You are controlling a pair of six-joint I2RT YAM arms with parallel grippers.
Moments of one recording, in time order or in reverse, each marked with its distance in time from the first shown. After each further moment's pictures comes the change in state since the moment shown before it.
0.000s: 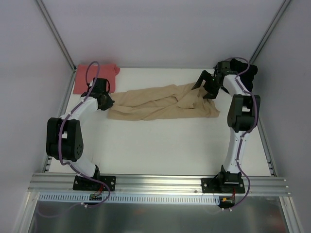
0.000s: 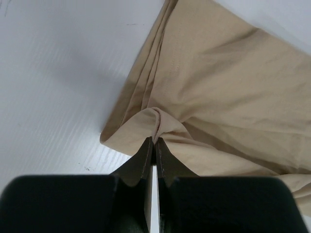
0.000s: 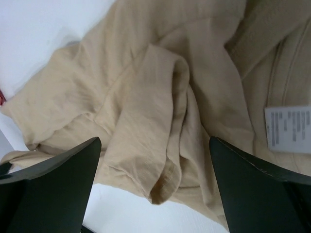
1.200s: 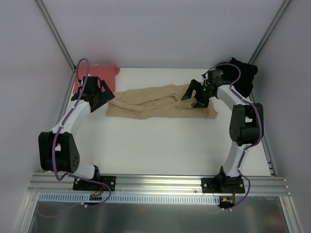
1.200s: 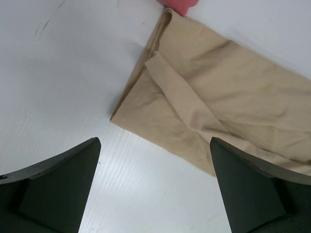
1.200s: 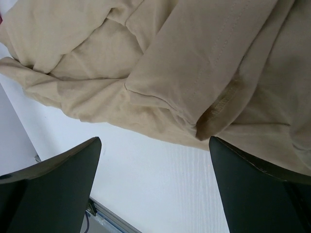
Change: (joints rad) left arm 0.058 -0.098 0.017 -0.037 0.032 0.044; right arm 0.125 -0.324 -0.445 0.143 -0.055 0.000
